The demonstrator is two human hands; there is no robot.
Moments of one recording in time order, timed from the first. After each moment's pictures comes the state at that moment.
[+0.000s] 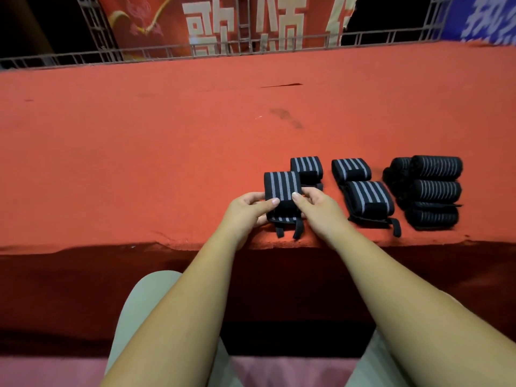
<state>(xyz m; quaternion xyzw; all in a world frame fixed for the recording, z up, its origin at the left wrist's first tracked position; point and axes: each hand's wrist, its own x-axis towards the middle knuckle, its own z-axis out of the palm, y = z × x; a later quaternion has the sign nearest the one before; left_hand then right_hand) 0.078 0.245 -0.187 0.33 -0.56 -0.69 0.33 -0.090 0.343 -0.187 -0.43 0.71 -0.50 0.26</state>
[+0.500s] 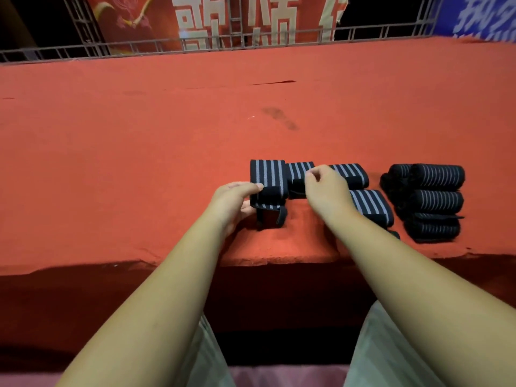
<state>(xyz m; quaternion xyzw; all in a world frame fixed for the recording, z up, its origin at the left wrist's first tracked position) 0.058 0.196 -0.153 0.38 -0.49 -0.71 0.33 -0.125 0.306 -0.138 -0.39 0.80 -0.44 0.10</state>
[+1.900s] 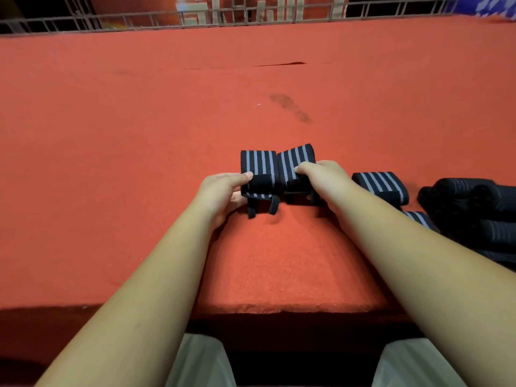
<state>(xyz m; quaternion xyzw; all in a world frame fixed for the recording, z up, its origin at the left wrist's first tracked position) 0.042 0.084 -0.171 0.41 -0.49 -0.69 0.33 -0.161 0.191 -0.140 -0.29 0.78 -0.46 0.31</state>
